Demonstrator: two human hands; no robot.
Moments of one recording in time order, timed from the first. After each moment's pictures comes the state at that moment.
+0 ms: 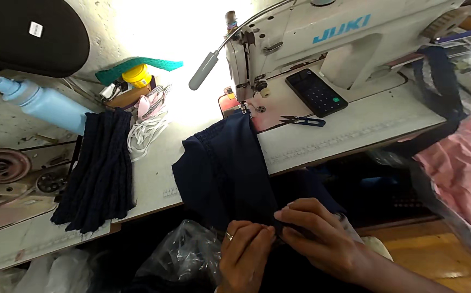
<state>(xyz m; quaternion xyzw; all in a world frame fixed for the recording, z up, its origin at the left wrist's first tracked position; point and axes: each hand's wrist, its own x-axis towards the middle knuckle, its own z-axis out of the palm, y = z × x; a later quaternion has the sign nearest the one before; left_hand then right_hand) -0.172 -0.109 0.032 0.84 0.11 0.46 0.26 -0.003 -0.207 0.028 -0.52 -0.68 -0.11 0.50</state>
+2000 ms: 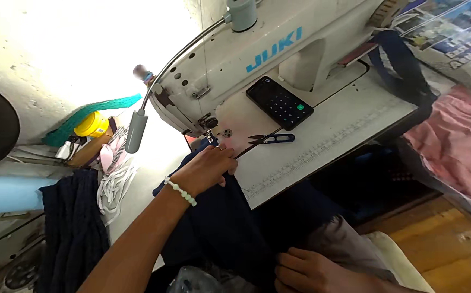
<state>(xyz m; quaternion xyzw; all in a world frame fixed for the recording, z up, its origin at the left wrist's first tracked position) 0.042 0.072 0.103 0.95 -0.13 -0.28 0.06 0.018 -0.224 -0.001 -0.53 -0.74 -0.02 0.41</state>
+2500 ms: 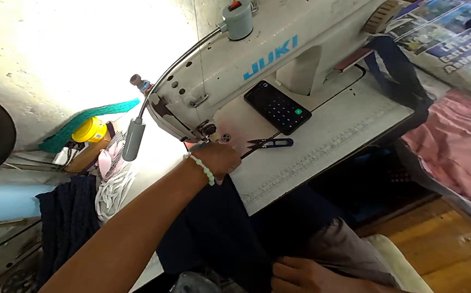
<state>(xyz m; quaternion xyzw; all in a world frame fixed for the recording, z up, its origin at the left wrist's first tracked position) 0.094 0.054 0.120 0.88 -0.13 -0.46 -0.07 0.020 -0.216 0.013 -0.51 -0.75 0.04 0.41</state>
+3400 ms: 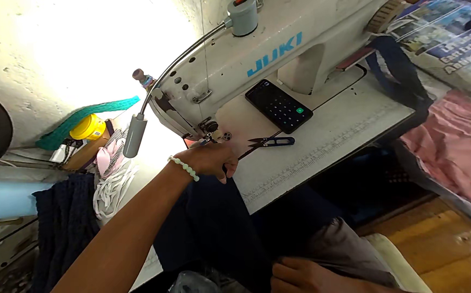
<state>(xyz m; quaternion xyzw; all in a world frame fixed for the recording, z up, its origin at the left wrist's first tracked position) 0.081 0.091 0.102 0.89 -0.13 -0.40 0.16 0.016 -0.216 0.015 -0.52 -0.76 0.04 0.39</state>
